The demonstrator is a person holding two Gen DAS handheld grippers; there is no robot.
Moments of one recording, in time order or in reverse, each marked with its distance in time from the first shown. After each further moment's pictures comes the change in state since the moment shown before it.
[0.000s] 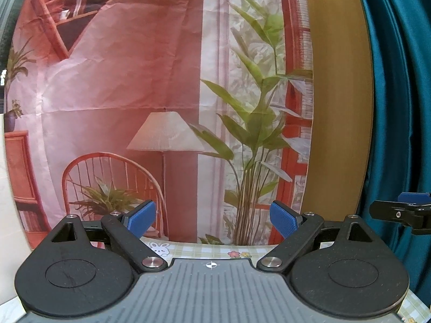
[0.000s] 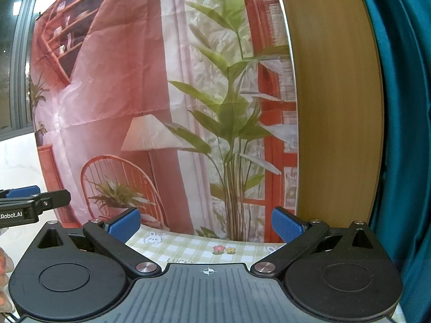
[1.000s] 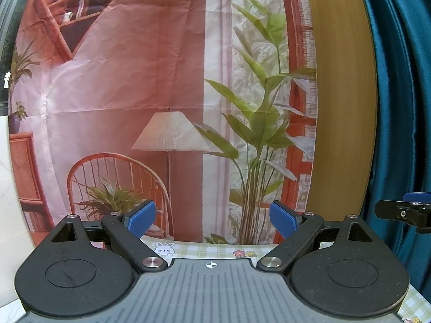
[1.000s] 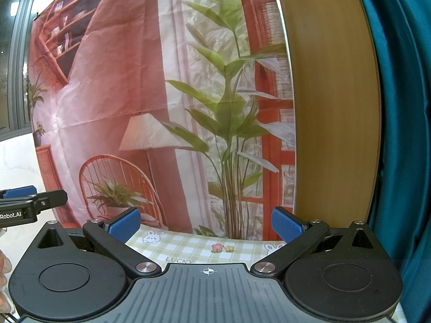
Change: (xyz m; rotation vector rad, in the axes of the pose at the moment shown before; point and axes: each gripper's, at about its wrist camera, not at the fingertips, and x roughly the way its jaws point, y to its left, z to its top) left arm 0.000 0.001 0.000 0.010 0.002 0.020; right arm -0.002 -0.003 0.000 0.005 0.002 -0.003
